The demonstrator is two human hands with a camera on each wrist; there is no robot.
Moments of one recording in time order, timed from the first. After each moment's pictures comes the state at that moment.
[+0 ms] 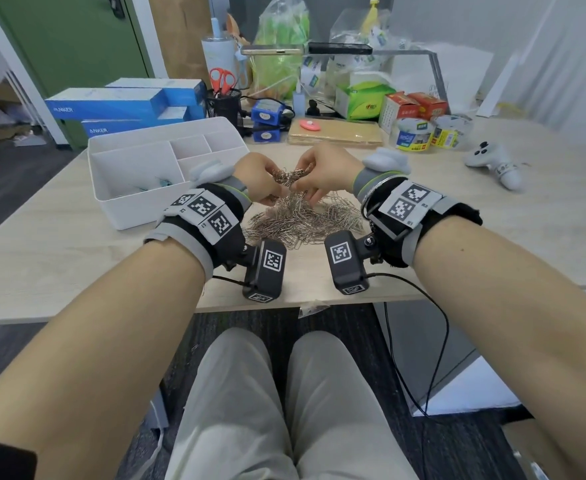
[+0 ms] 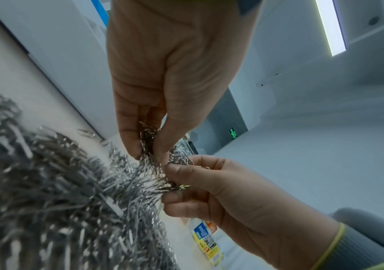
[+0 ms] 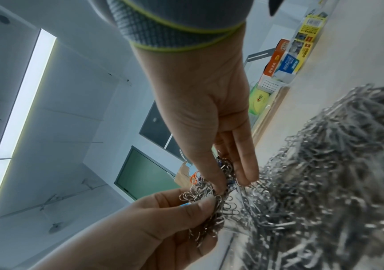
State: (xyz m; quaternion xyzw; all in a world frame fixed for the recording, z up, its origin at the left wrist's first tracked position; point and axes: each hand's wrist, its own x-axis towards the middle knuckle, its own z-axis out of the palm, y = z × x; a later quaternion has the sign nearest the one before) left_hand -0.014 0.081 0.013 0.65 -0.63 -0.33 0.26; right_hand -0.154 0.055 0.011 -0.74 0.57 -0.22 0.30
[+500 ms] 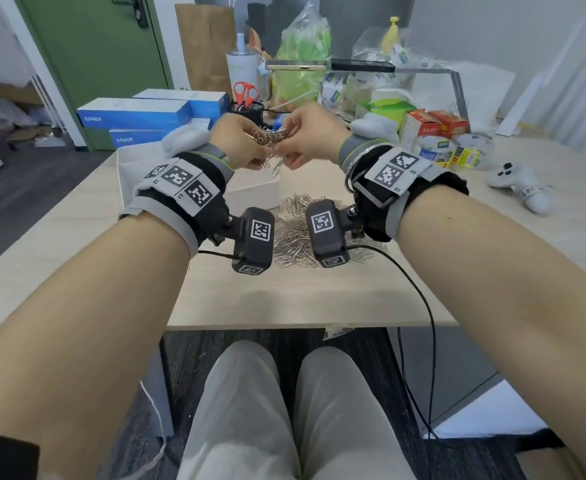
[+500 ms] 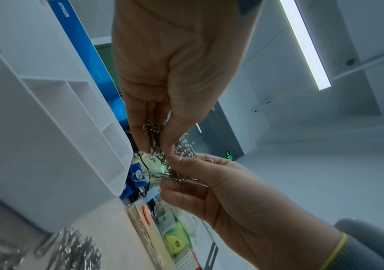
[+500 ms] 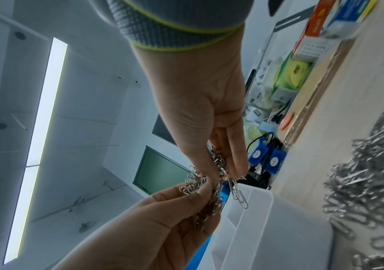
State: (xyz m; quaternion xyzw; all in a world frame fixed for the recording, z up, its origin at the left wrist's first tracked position) left_hand 0.039 0.064 0.067 0.63 -0.61 -0.31 0.37; right_hand -0.093 0.033 0.070 -0.75 0.52 -0.29 0.29
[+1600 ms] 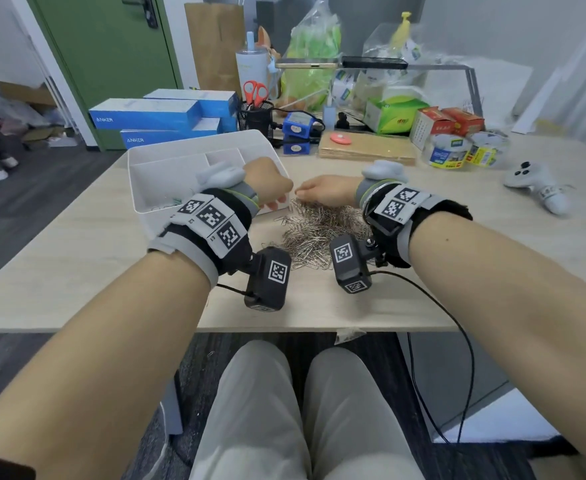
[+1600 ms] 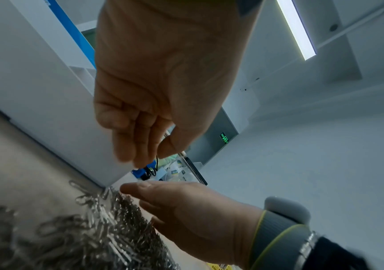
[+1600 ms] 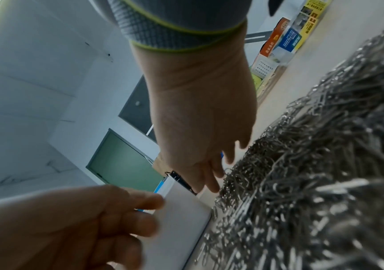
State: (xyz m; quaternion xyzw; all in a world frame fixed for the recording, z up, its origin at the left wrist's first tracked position) left_hand 0.025 0.066 0.028 0.70 -0.65 -0.24 0.19; right_hand -0.111 0.034 0.011 -0.81 0.55 0.01 0.21
